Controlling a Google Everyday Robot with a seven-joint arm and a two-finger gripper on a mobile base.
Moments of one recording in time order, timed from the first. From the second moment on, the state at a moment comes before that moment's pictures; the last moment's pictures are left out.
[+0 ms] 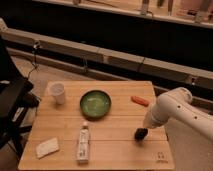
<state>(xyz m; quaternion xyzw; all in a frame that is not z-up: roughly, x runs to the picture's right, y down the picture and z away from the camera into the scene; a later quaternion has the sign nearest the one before) 0.223 0.188 0.734 -0.28 -0.06 0.13 0.95</state>
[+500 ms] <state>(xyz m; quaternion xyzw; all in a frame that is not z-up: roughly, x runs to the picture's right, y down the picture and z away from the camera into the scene) 0.212 0.194 0.729 -0.29 -0.08 0.11 0.95</state>
